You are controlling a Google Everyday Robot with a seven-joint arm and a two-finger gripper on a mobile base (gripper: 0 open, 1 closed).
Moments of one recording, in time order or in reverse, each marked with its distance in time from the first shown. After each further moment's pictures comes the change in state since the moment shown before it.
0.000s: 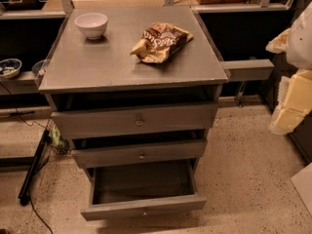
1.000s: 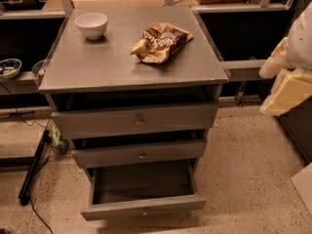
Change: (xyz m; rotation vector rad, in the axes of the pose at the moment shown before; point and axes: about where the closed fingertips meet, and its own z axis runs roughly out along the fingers) arm 0.000 0.000 0.000 0.000 0.000 0.000
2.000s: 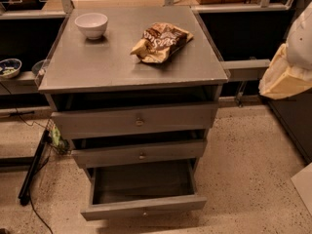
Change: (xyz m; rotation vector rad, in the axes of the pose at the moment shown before) arm 0.000 0.000 0.000 0.001 0.000 0.000
